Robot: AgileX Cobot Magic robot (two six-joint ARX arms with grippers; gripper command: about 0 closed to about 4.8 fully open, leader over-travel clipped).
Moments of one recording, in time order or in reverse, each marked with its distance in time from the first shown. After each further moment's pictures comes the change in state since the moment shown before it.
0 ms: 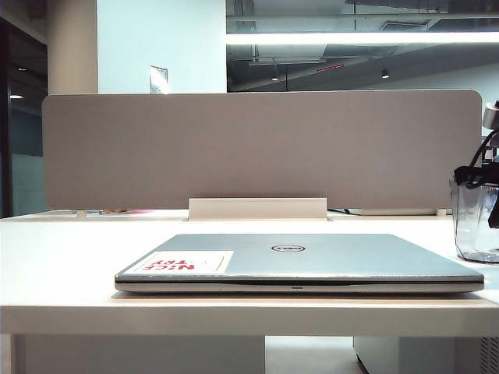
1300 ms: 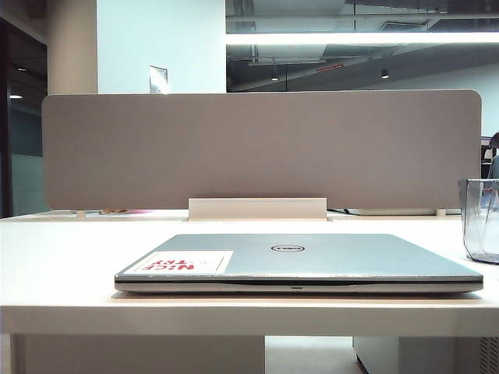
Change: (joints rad) left arm 0.000 0.000 0.000 -0.006 0.000 0.000; right arm -0.151 -0.033 0.019 -0.082 0.113 -0.108
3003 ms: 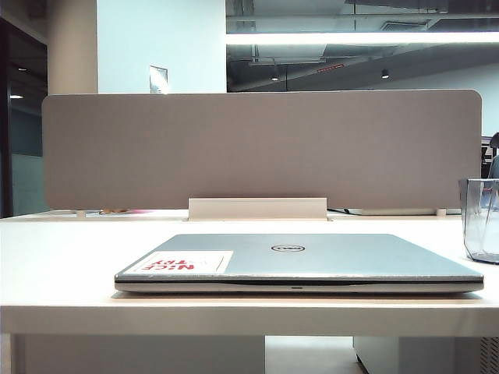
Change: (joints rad) left arm 0.000 0.000 0.000 -0.001 0.000 0.000; right arm -0.001 0.181 -0.219 0.582 0.032 0.027
